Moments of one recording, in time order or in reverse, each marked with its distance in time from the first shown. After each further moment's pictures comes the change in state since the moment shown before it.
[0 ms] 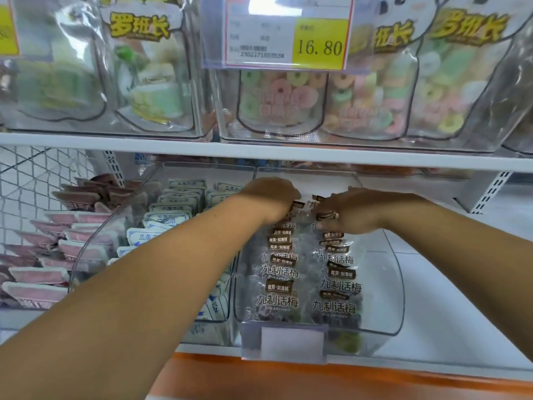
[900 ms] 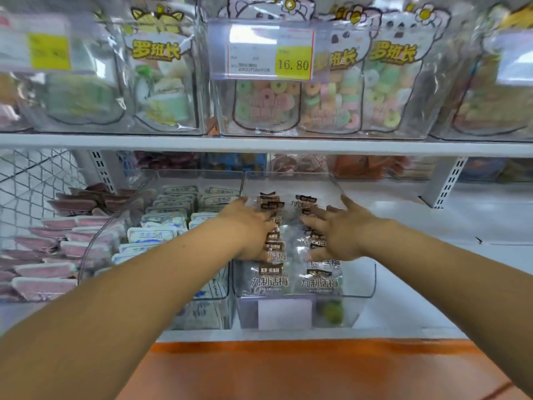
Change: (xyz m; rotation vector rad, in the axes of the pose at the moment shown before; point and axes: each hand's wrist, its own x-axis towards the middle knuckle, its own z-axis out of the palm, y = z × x) left_hand -0.077 0.023 0.002 0.361 -0.237 0.073; right_hand -0.052 -0.042 0.033 -0.339 -0.057 0.140
